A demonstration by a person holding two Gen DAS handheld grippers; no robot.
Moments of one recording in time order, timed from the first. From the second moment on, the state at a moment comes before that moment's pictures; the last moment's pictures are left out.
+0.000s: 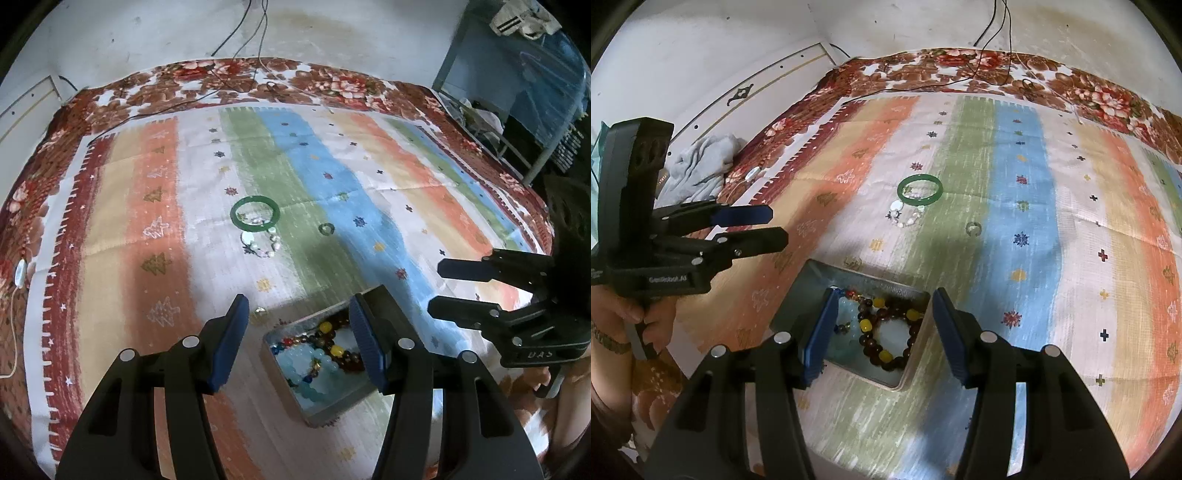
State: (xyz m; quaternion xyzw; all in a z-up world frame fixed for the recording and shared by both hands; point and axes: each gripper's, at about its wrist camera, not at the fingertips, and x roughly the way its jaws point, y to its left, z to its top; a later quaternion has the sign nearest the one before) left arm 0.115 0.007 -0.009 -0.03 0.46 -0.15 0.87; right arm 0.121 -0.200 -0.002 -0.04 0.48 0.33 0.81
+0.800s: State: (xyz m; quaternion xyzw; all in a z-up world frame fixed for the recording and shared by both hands) left arm 0.178 0.021 -0.029 -0.02 0.50 -0.14 0.85; right arm 0.174 -0.204 -0.010 -0.02 0.49 0.30 0.82
